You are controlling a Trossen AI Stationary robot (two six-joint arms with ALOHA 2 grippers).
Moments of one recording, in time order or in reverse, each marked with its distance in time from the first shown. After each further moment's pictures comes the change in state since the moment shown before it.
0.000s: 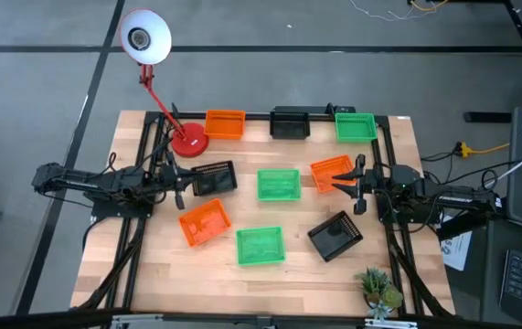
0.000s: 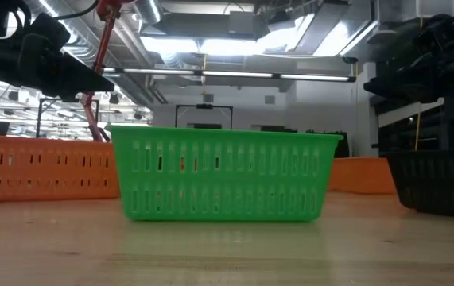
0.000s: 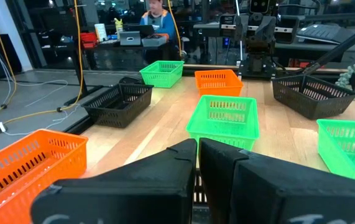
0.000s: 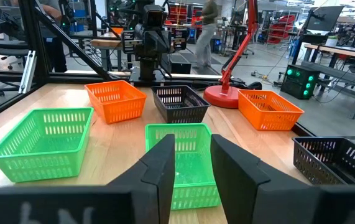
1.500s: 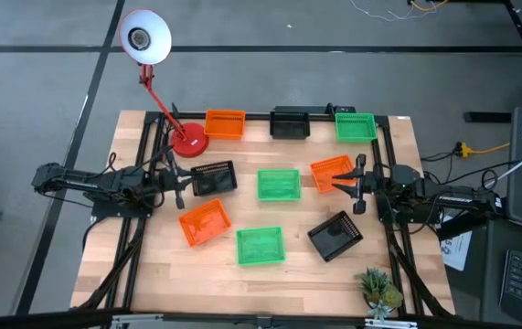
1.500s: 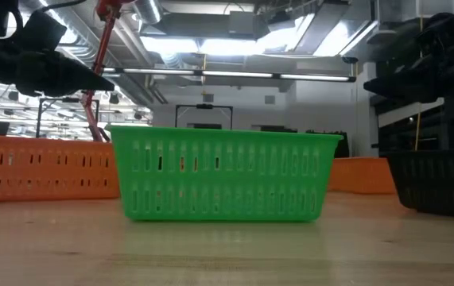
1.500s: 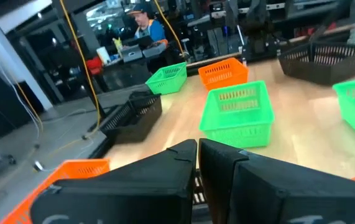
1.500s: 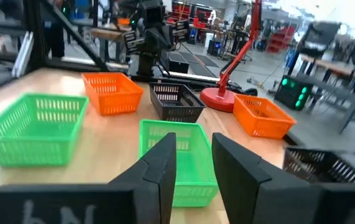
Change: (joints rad) left arm 0.000 0.000 0.000 0.001 -0.001 0.285; right arm -0.001 0.000 0.000 0.000 0.001 -0.125
